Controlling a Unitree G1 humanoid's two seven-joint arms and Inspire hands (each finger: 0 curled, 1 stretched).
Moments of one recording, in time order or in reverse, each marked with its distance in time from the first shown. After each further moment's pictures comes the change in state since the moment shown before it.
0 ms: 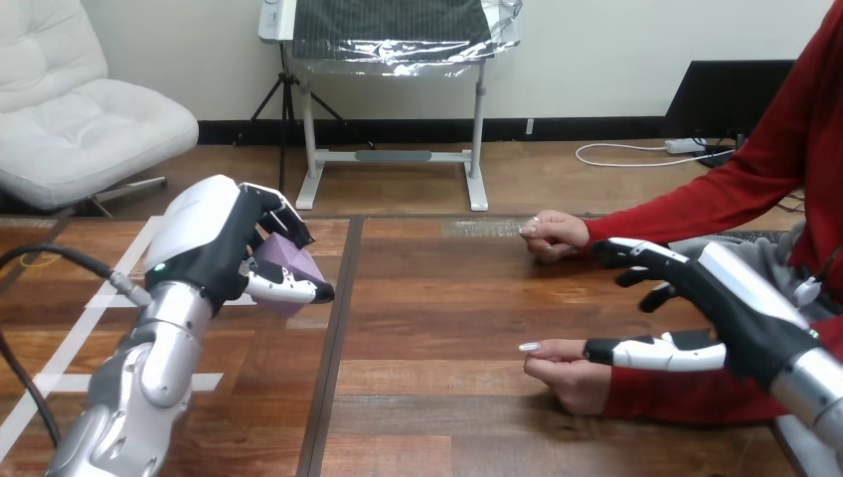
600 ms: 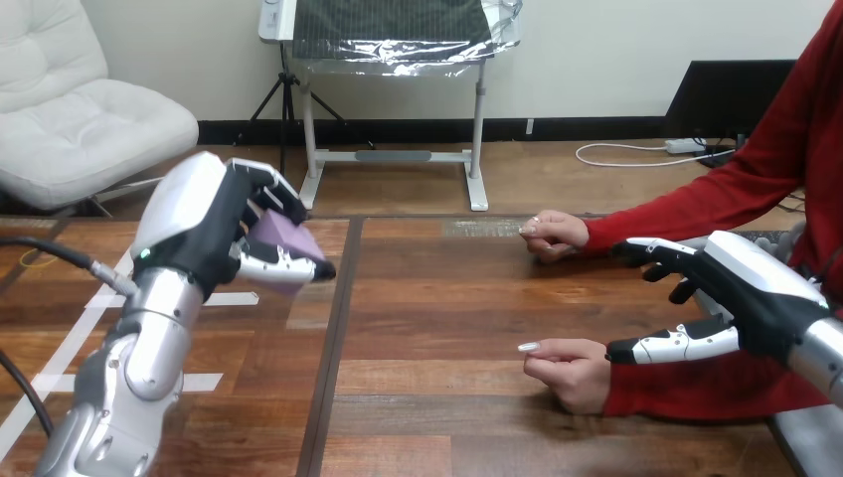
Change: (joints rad) left arm 0.030 0.000 0.052 -0.139 -0.029 0.029 -0.030; right arm -0.162 -0.094 0.076 0.204 -0.142 -0.030 -0.022
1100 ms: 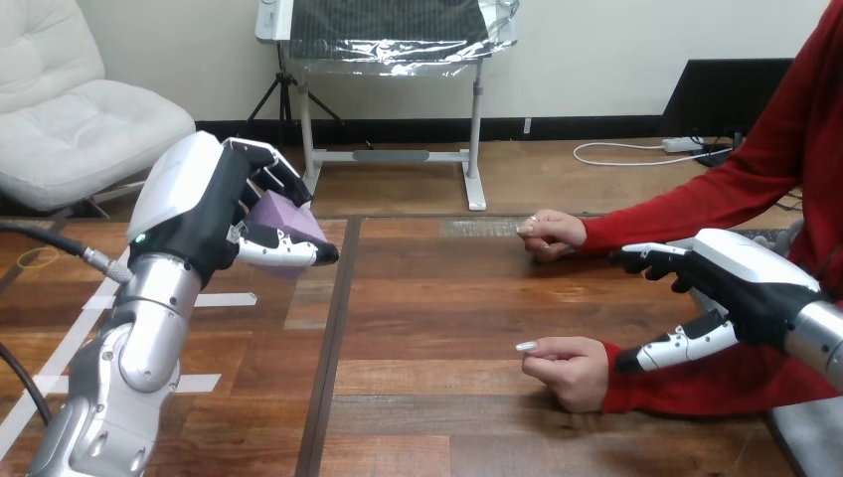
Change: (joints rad) left arm 0.000 0.000 0.020 -0.057 -0.002 0.009 -0.018; right arm -0.123 -0.042 0.097 0.141 -0.082 -0.037 -0.004
